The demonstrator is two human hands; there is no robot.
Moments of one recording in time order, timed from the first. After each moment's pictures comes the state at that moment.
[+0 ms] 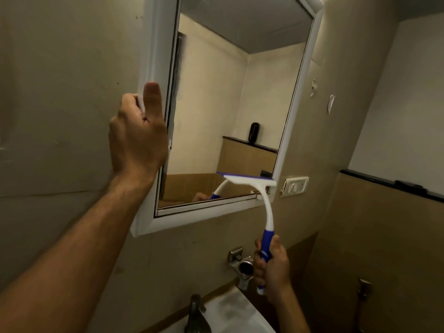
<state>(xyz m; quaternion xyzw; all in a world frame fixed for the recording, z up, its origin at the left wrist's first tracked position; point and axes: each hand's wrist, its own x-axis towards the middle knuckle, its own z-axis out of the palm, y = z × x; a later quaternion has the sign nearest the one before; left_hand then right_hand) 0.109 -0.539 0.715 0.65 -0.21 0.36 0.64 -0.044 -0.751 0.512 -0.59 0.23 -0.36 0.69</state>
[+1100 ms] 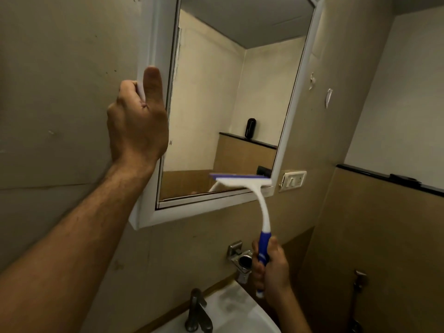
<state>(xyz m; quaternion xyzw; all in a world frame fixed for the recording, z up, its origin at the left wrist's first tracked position) 0.120 -0.540 0.711 0.63 -0.22 0.36 0.65 -0.050 -0.735 0.501 -0.61 0.22 -0.35 0.67</state>
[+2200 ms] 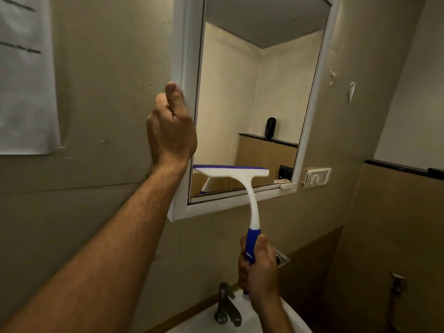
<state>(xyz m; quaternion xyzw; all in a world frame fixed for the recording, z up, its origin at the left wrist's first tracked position) 0.115 -0.538 0.713 0.61 -0.22 0.34 0.68 -0.025 -0.634 0.512 -0.62 0.22 -0.37 0.66</state>
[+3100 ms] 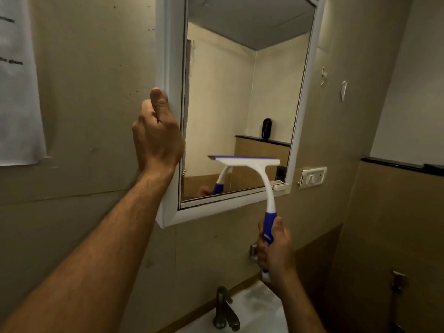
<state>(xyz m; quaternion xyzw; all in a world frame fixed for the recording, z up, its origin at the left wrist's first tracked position) 0.107 -0.536 0.714 0.62 -0.21 0.34 0.67 -0.028 -0.700 0.528 -0.61 0.22 -0.40 0.65</state>
